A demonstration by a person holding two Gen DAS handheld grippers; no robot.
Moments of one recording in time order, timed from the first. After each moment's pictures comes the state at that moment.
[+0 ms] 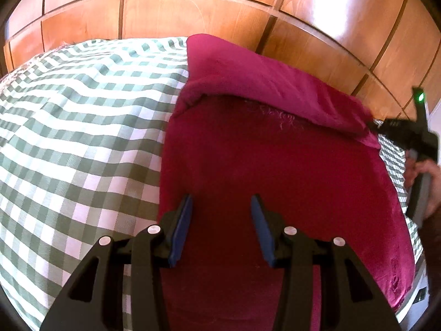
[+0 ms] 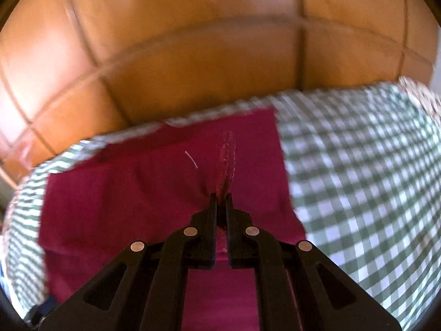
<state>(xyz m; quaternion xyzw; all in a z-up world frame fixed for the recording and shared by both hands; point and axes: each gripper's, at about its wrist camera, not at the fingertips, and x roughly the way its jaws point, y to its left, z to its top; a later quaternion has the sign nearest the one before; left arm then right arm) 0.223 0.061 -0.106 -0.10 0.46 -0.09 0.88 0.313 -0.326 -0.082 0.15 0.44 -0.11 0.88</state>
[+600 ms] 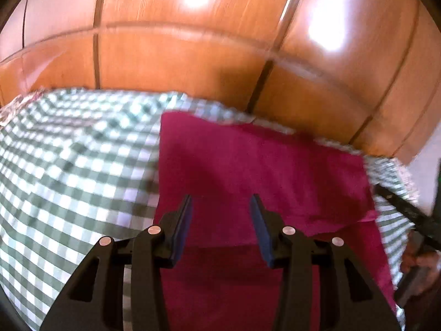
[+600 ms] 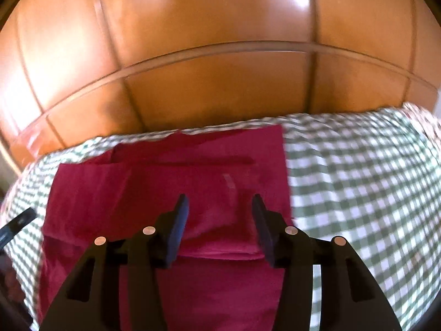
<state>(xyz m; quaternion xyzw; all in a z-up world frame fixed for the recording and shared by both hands) 0.340 0.045 -0.067 -0.10 0.42 -0.10 0.90 0.308 -0.289 -0.051 0.07 0.39 -0.06 0.91</state>
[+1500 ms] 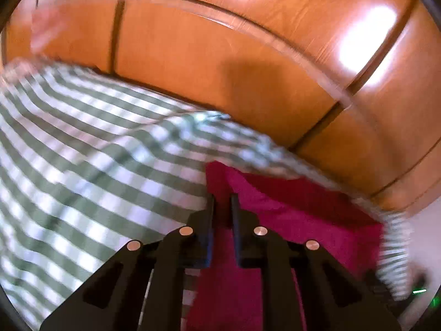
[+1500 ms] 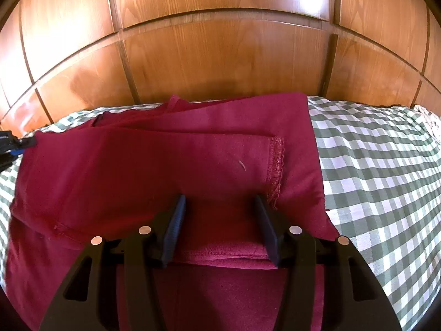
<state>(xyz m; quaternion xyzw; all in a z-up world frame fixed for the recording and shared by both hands) 0.449 0.083 -0.082 -0.16 0.43 -0.03 0.89 0.315 -0.282 -0.104 0.05 0.40 -0.08 0.91</state>
